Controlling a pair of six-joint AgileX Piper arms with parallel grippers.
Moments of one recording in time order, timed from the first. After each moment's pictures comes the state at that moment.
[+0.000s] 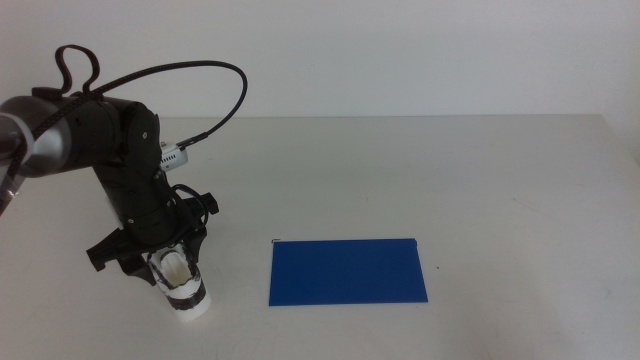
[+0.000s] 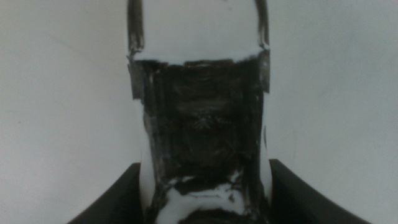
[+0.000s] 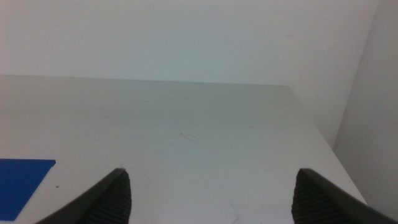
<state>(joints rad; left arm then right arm) -0.23 1.84 -1.18 -0.01 0.88 -0.82 -0.03 -0.01 0.03 0.04 0.17 -0.06</state>
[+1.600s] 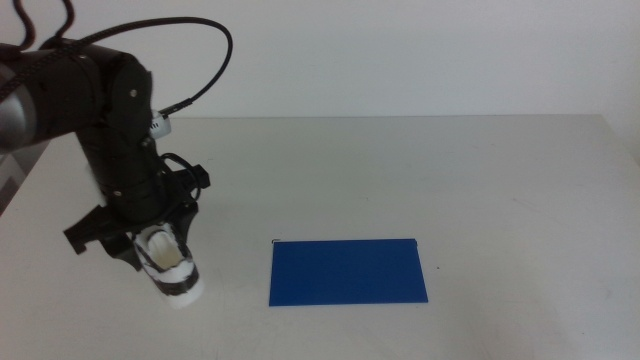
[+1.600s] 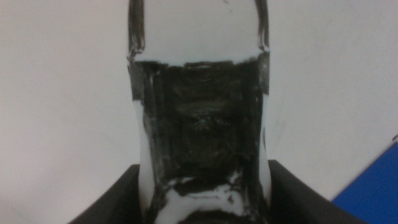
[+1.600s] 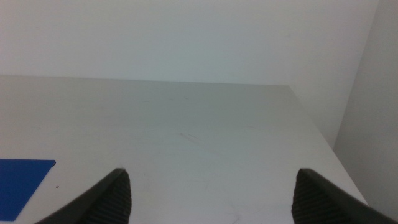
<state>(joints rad) -0.29 1.71 -1.25 0.06 1.10 -1.00 -0.03 -0.01 0.03 0.04 0.17 -0.06</state>
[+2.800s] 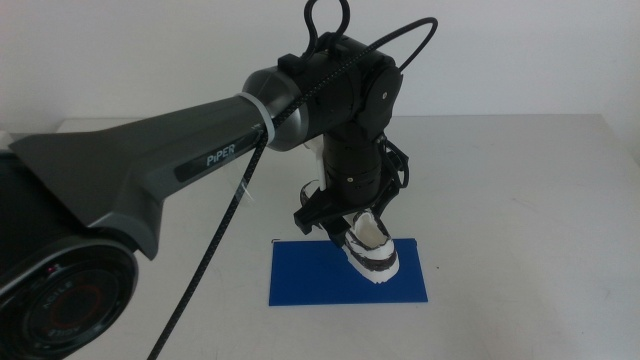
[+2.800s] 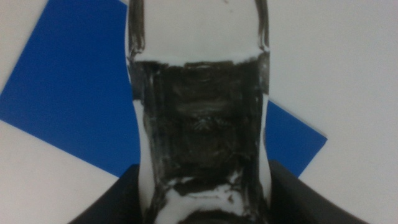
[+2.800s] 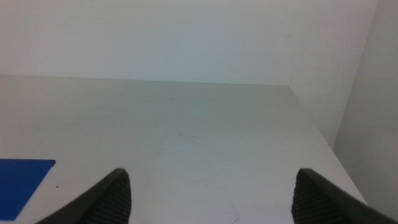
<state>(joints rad) -0.73 2.13 -1.89 0.02 1.22 -1.33 -0.03 -0.01 0.03 0.04 0.17 -0.06</state>
